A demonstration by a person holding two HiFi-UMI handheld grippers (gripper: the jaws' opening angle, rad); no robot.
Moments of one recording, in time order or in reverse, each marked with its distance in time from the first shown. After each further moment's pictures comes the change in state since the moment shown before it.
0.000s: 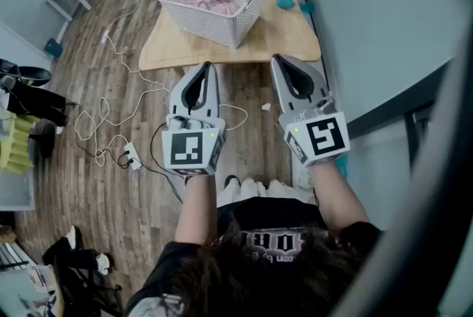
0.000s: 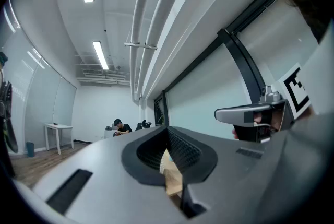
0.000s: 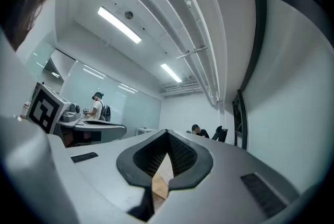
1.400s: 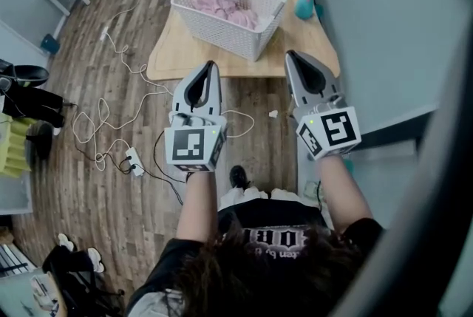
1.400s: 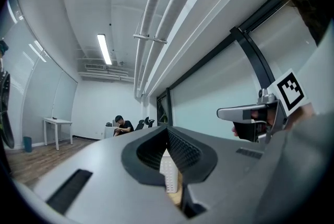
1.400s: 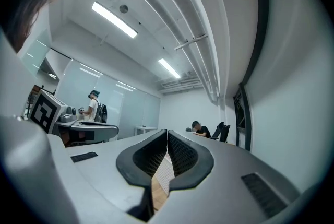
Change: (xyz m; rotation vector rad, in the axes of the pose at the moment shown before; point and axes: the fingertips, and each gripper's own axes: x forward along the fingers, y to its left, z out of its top) left arm 0.049 0.105 -0.038 -0.020 0.033 0.001; right arm 0.106 -0.012 -0.034 0.027 0.034 -0.011
